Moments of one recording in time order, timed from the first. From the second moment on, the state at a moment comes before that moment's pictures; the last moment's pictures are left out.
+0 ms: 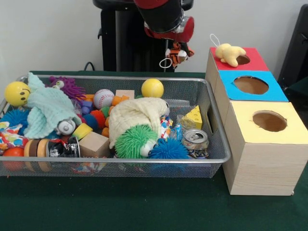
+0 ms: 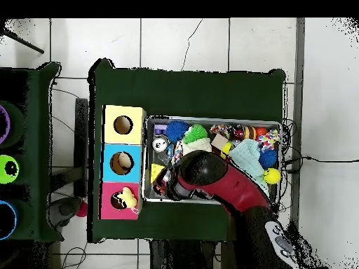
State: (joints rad) arm -0.35 -0.69 0.05 1.90 0.33 0.90 1.75
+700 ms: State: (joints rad) arm -0.35 -0.66 0.15 1.98 0.43 0.82 1.75
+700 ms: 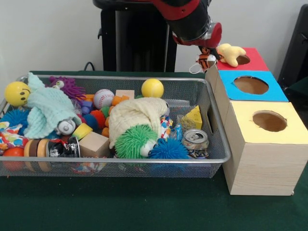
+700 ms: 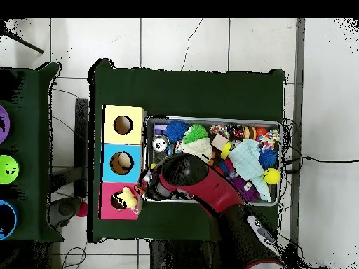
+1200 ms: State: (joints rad) arm -0.36 -0.63 0.16 1.98 0.36 0.82 1.75
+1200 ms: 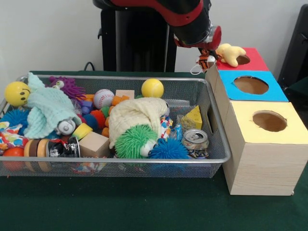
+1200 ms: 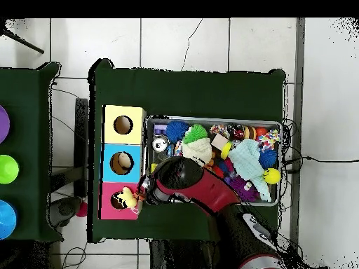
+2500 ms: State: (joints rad) arm -0.35 -0.76 0.16 1.99 0.35 0.97 1.75
